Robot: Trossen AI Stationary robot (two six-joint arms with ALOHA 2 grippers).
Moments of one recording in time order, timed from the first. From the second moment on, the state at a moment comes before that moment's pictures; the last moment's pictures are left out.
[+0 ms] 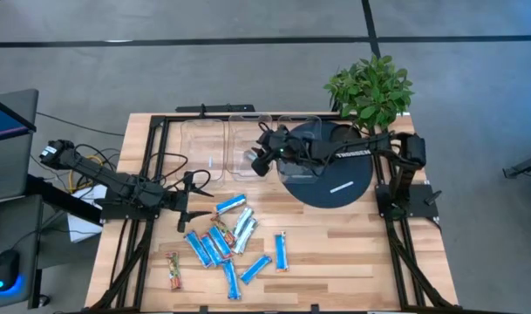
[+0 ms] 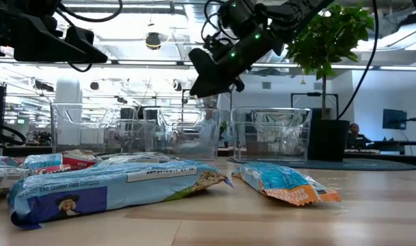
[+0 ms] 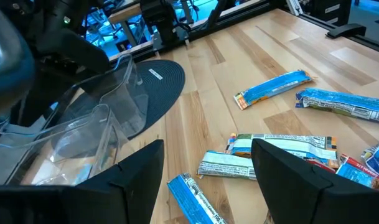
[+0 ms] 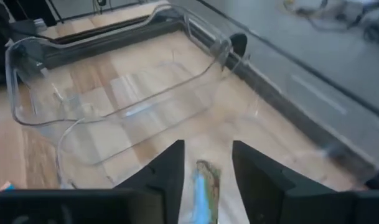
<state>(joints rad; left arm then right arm) -0.39 0.58 0.23 0.06 -0.35 0.22 -0.18 1.84 1.22 0.10 0.29 0.10</state>
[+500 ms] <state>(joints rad) -0.40 0.59 0.22 0.04 -0.29 -0.03 0.00 1.78 1.19 0.10 0.37 -0.28</state>
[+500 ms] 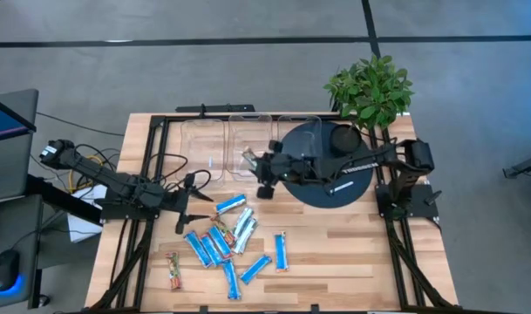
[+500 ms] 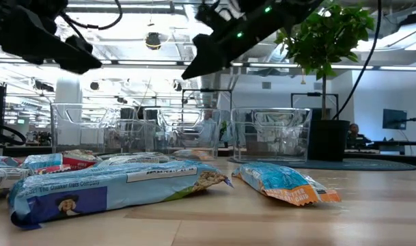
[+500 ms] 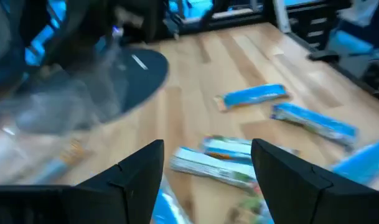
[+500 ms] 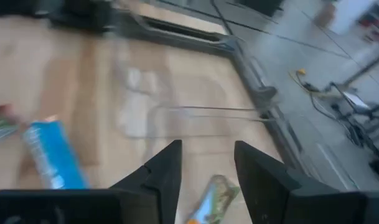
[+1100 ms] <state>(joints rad) -0.63 1.04 0.42 0.01 -0.27 -0.20 0.23 1.40 0.74 0.41 0.31 -0.47</state>
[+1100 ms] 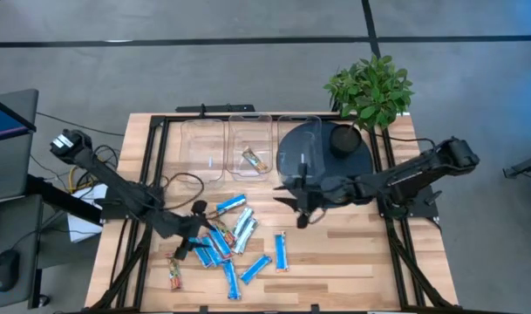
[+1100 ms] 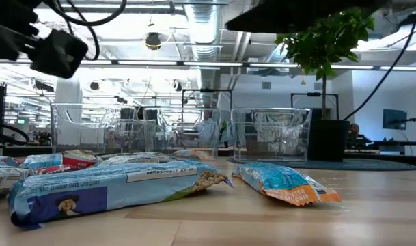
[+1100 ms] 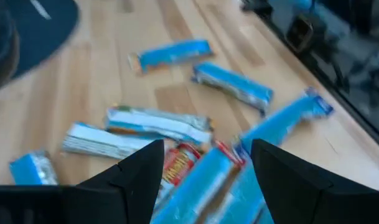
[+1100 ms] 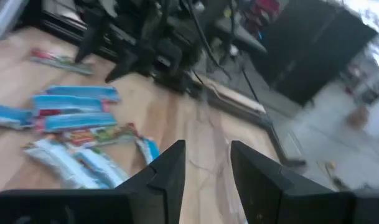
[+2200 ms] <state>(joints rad) -0.72 1.41 0.64 -0.41 -0.07 -0.51 0.27 1.41 0.67 0.55 0.29 -0.50</state>
